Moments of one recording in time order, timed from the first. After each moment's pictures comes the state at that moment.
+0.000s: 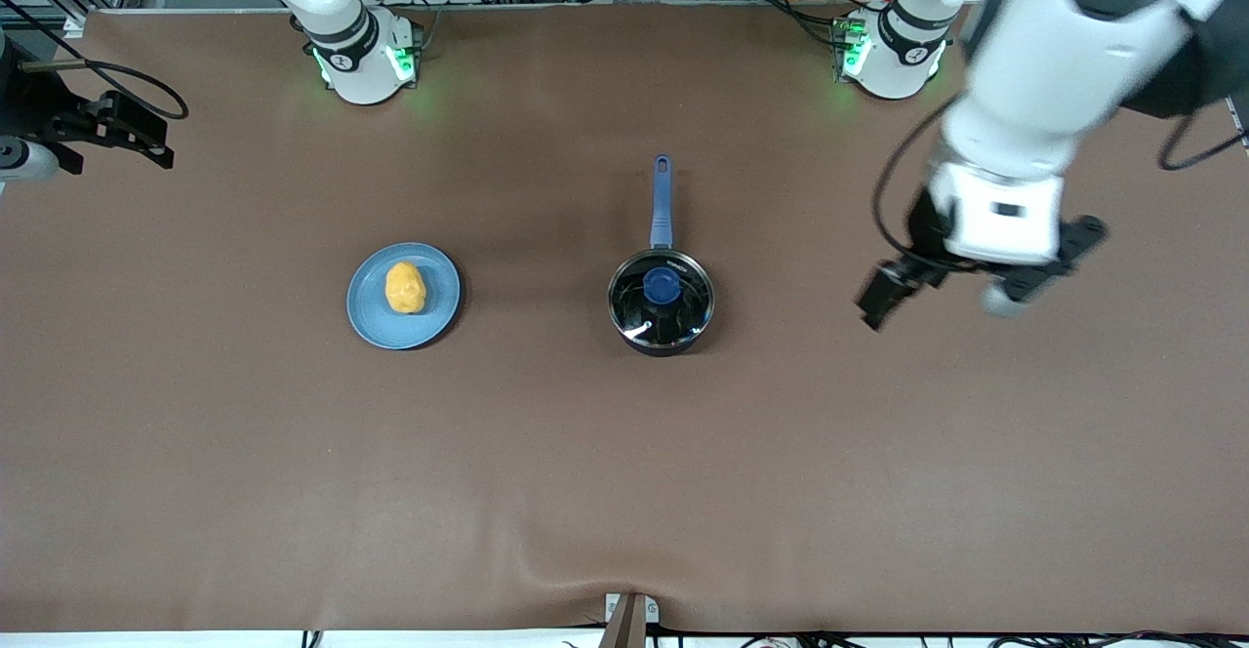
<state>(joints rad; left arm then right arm) -0.02 0.22 -0.52 -1.49 0.24 1.89 -1.11 -0.03 -0.08 0.05 -1.59 -0.02 1.44 -0.05</state>
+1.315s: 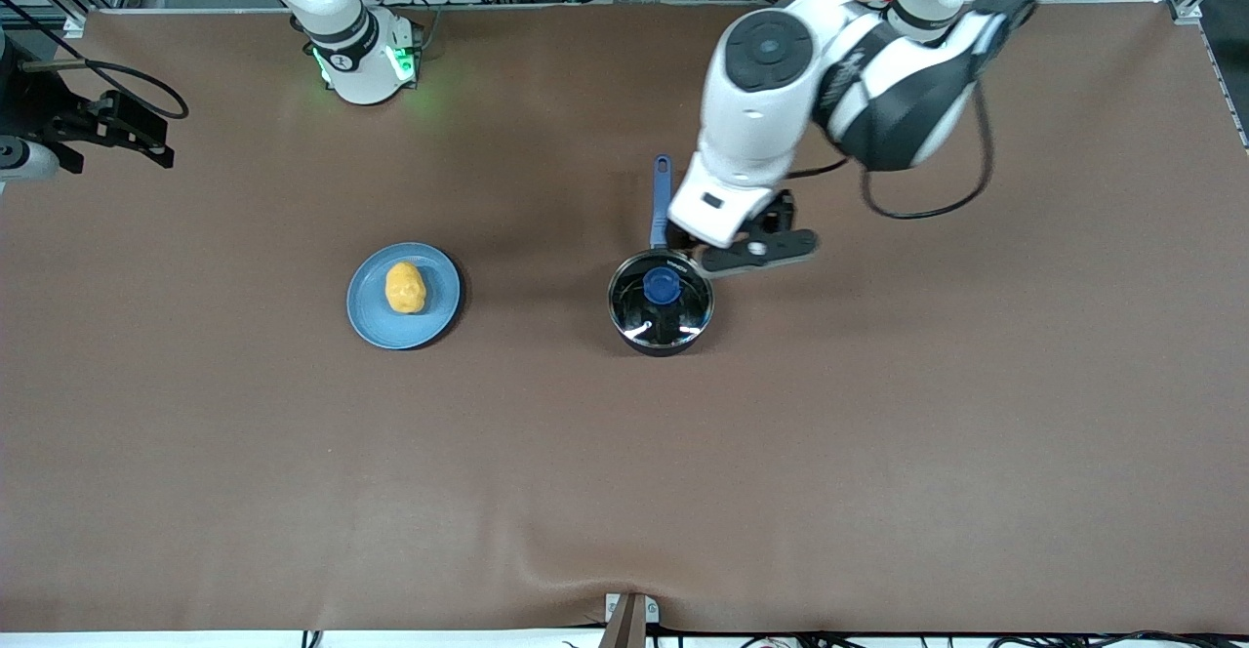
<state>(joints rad) -0.13 0.44 -0.72 -1.50 0.31 1.83 -1.03 -0.03 -0.08 0.05 -1.59 -0.02 1.44 -0.05</state>
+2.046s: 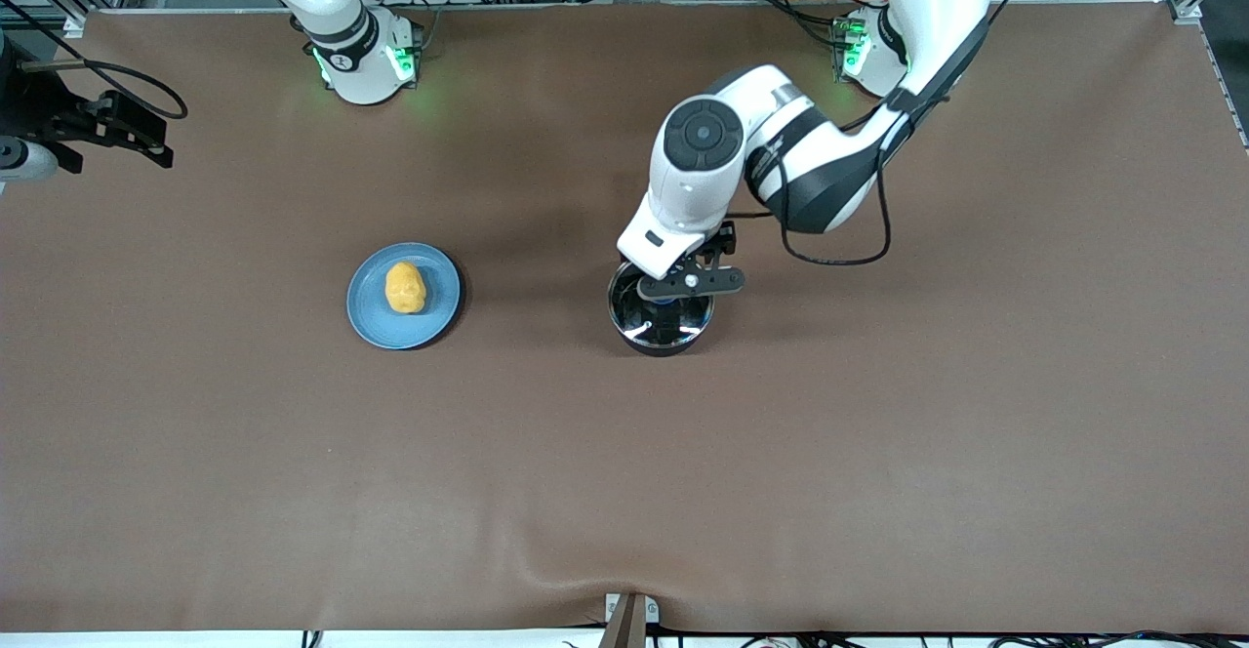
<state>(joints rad) -0.18 0.62 -0.71 -1.47 0.31 1.94 -0.98 -0.03 -0.08 0.05 -1.59 -0.02 1.43 -0.05</state>
